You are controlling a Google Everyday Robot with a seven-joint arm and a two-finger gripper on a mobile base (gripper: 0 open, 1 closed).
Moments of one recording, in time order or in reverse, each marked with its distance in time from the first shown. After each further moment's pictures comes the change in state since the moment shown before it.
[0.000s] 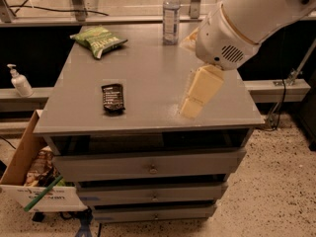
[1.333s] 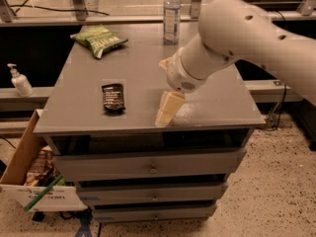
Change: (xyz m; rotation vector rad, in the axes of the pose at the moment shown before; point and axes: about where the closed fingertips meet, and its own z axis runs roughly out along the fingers) arm 0.028 -0.071 0.138 0.087 -0.004 -0.098
